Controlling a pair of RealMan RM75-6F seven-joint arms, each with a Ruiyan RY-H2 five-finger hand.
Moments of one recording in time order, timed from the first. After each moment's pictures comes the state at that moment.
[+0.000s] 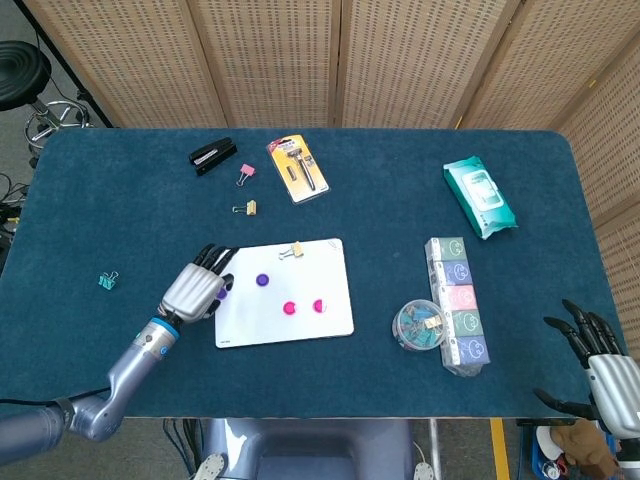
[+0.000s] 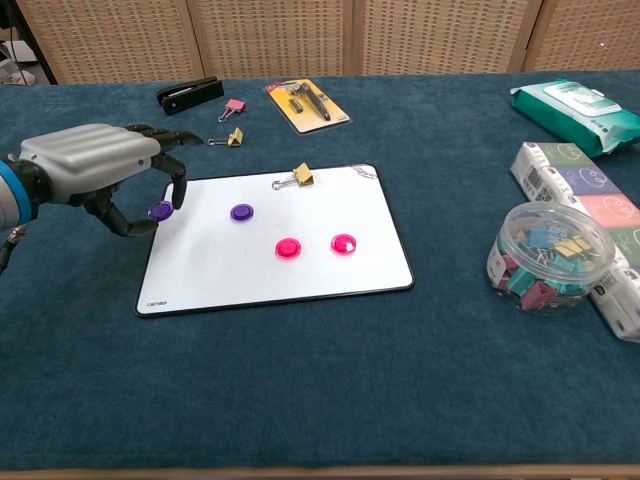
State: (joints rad) left arm -0.66 -1.52 -0.13 -1.42 1.27 0.92 0.41; right arm 0.02 -0.89 -0.03 -1.81 -1.65 1.52 0.23
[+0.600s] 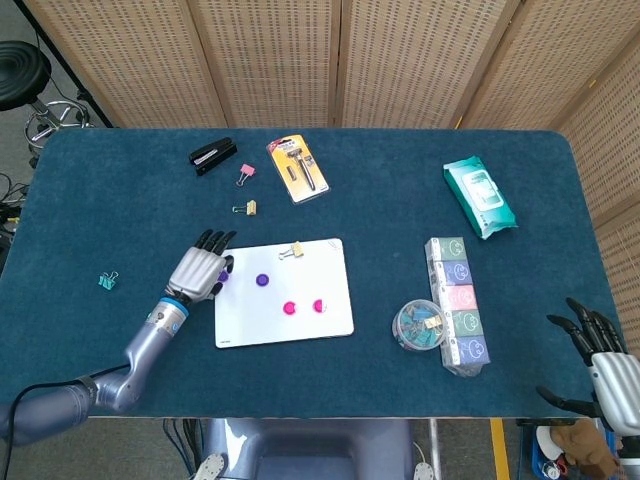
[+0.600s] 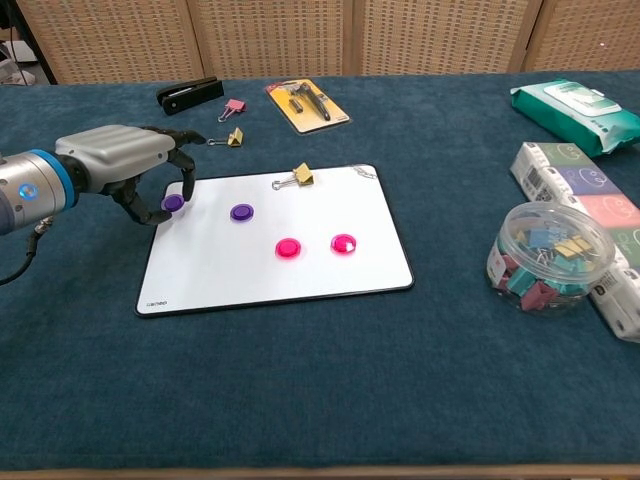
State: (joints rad) left arm -0.74 -1.63 -0.17 -1.22 1.16 0.85 0.38; right arm 0.02 -0.89 -0.03 -1.81 -1.63 1.51 0.24
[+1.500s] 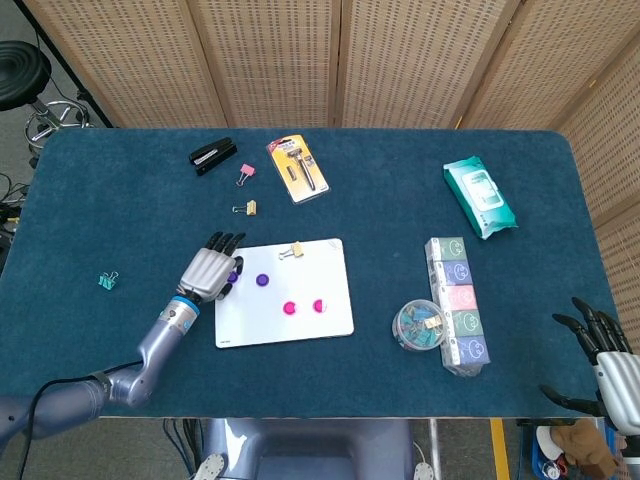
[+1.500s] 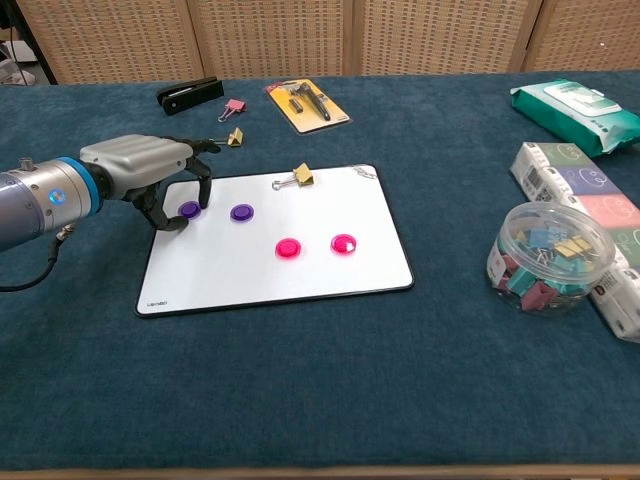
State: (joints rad) left arm -0.78 -1.68 -0.16 -1.17 1.11 0.82 0.37; right arm 0.02 -0.89 -0.02 -1.81 -1.61 1.50 0.25
